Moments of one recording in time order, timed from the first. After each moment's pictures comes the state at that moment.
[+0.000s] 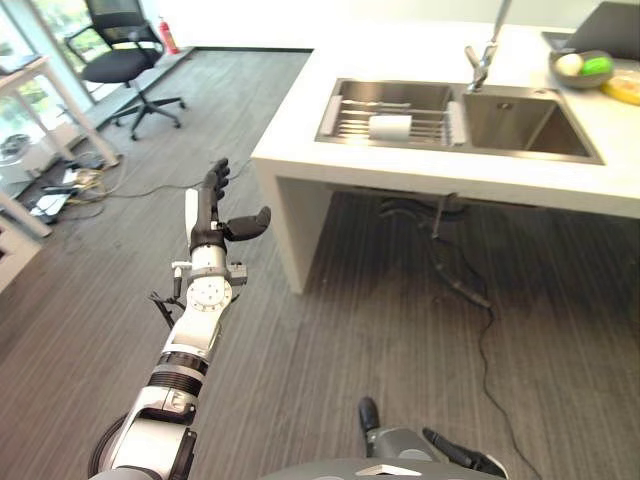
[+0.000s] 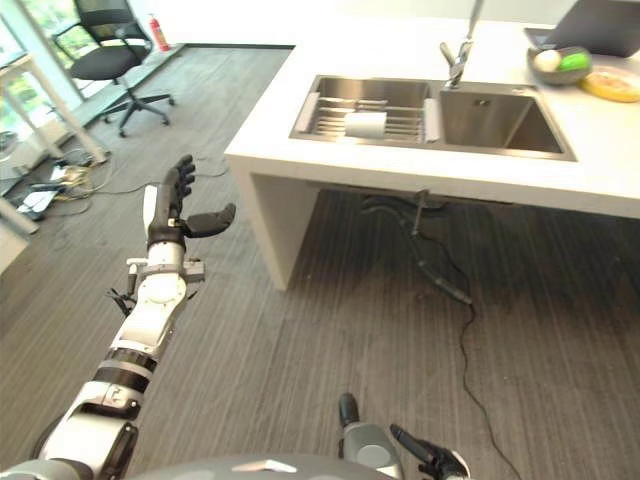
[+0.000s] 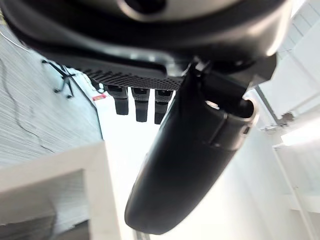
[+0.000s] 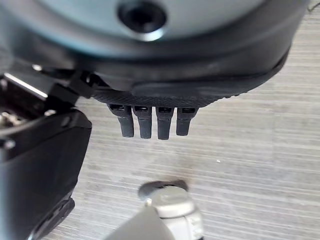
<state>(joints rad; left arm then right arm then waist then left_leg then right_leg) -0.36 0.36 -0.09 0.31 -0.05 -0.16 0.38 0.06 -0.28 0.10 1.27 0.28 -0.13 0.04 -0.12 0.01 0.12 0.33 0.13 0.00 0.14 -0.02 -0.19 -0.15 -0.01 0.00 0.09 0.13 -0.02</state>
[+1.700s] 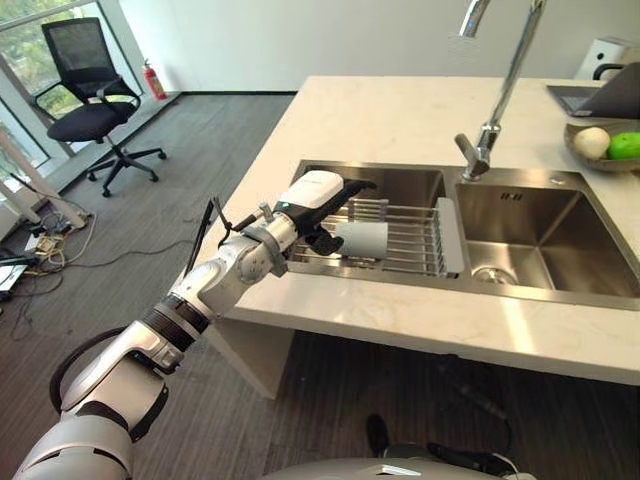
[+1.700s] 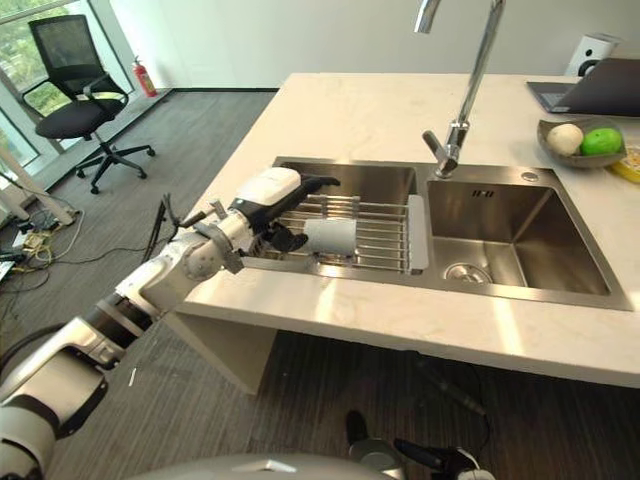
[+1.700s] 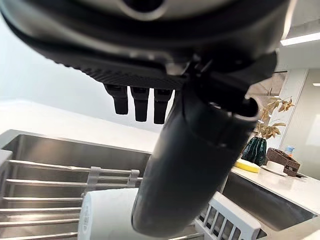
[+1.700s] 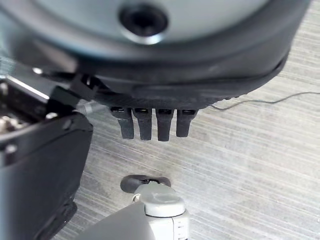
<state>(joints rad) -0.69 0.59 -0.64 0.27 0.40 -0.15 -0.01 0.03 -0.34 0.19 1.32 0.12 -0.07 0.09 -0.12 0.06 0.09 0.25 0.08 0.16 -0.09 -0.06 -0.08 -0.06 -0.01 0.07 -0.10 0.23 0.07</state>
